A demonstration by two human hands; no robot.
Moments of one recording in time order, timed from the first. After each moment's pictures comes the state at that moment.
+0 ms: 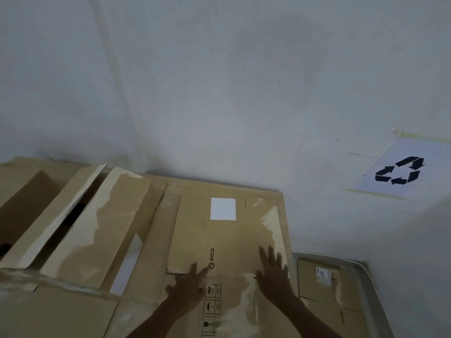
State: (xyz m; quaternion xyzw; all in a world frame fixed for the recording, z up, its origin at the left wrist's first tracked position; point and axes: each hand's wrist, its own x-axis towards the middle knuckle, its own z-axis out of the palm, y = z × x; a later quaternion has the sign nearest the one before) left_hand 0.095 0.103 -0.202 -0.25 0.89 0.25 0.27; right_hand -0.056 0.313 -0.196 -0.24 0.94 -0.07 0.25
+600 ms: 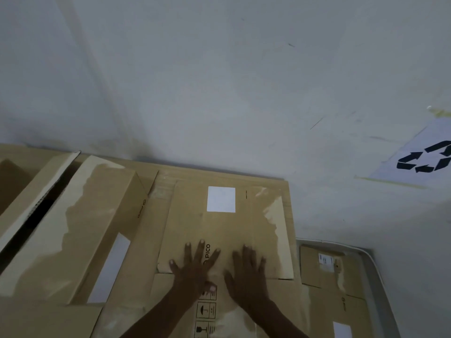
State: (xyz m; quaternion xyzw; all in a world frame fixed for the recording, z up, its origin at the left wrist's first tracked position) left_hand 0.037 0.098 -0.241 -0.18 0.93 0.13 0.29; right_hand -0.036 0.258 -0.249 -0.30 0.93 -0.01 0.19
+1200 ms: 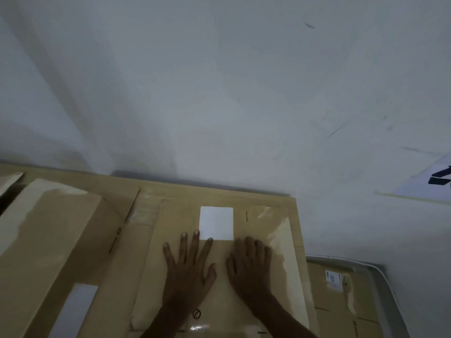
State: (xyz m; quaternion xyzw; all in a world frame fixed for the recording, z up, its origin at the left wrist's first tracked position) left_hand -0.041 0.056 -0.284 -0.19 0.98 0.09 0.00; right_hand -0.145 0.200 -0.282 -0.30 0.95 -0.07 0.07
